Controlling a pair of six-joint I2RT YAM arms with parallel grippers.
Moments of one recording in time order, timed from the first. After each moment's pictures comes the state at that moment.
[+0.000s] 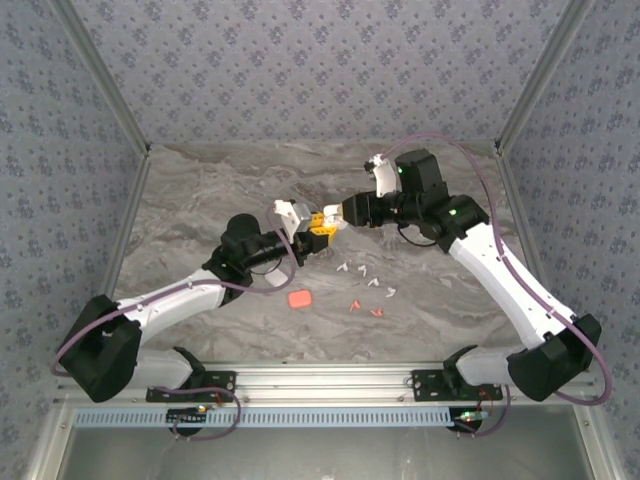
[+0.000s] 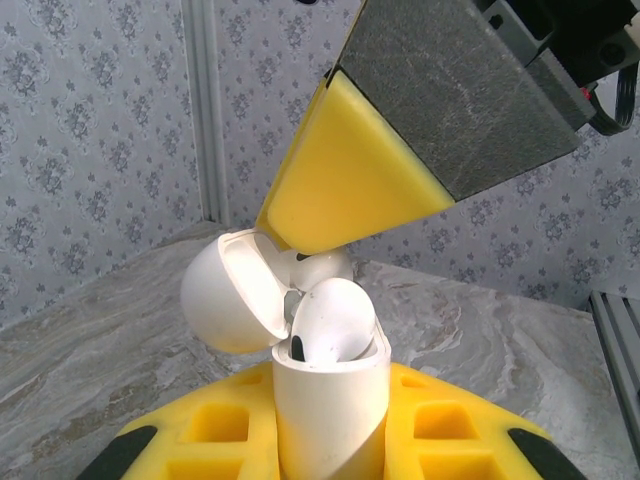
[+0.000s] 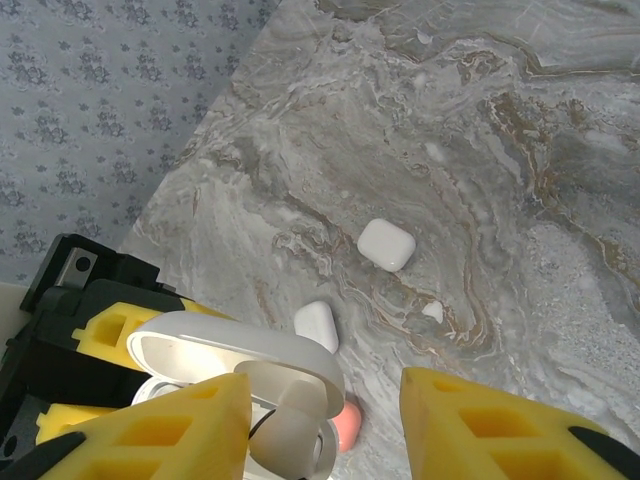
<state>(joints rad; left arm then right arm) -0.72 1.30 0.69 0.64 0.48 -0.06 0.52 1.31 1.35 -0.67 -0.39 0.30</state>
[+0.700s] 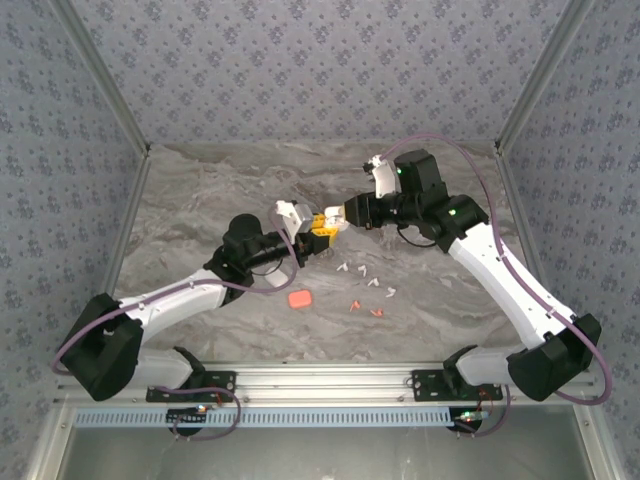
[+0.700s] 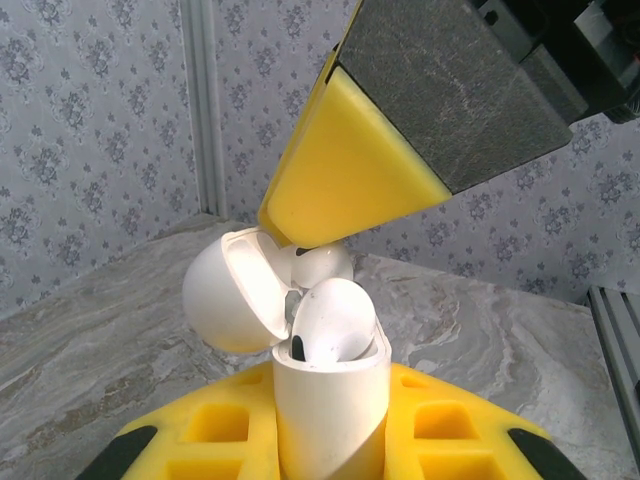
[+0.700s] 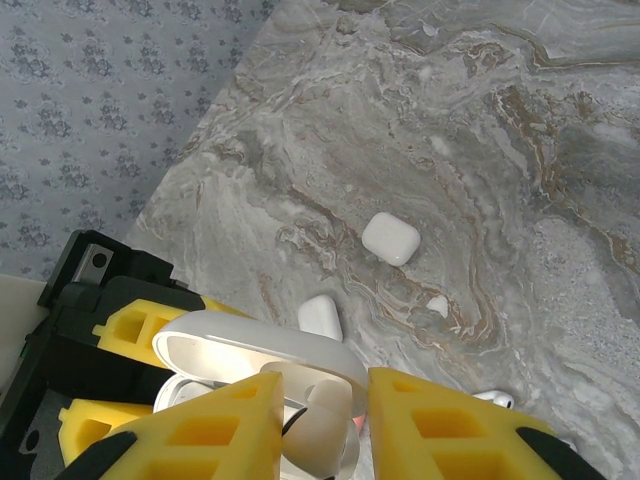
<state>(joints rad) -0.72 1.31 0.69 0.64 0.48 -0.06 0.53 1.31 1.35 -0.68 -0.40 0.30</state>
